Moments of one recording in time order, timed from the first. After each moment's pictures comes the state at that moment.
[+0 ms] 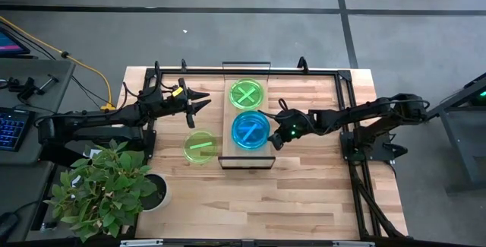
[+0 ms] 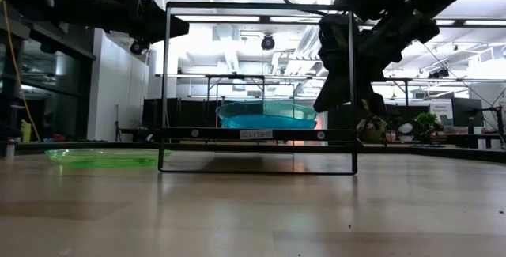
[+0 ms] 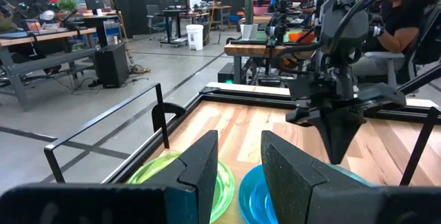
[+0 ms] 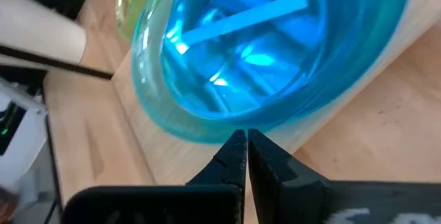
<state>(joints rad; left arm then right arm) 0.37 0.82 0.34 0.46 0.06 0.04 -0.07 1.42 0.65 0.03 -0.11 0.83</state>
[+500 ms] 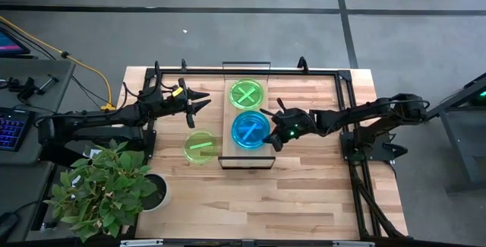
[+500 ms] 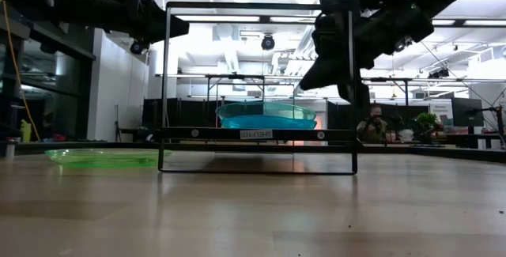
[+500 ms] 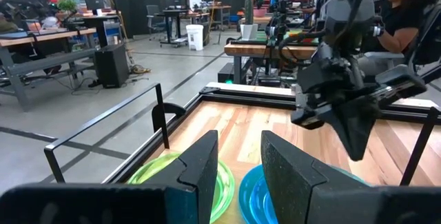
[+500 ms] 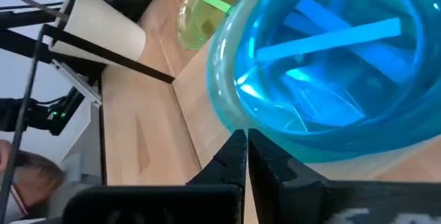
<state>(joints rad) 0.37 0.82 0.34 0.46 0.06 0.04 -0.06 1.42 0.65 0.18 -0.18 0.78</state>
